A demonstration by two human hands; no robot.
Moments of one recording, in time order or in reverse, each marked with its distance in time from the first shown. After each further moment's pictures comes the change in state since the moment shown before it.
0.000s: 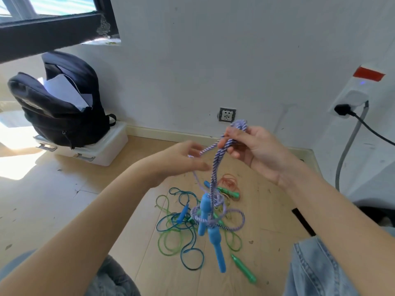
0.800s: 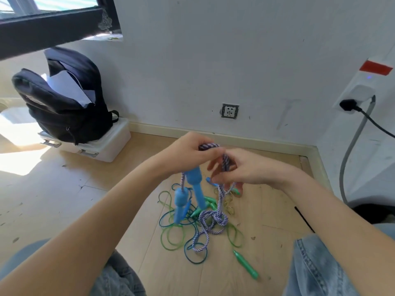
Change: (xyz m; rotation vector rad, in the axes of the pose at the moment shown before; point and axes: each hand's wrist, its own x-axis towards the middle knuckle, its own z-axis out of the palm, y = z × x) left_hand 0.003 0.009 0.009 0.247 0.157 0.284; right_hand -0.001 0.020 -0.005 -0.896 -0.341 0.126
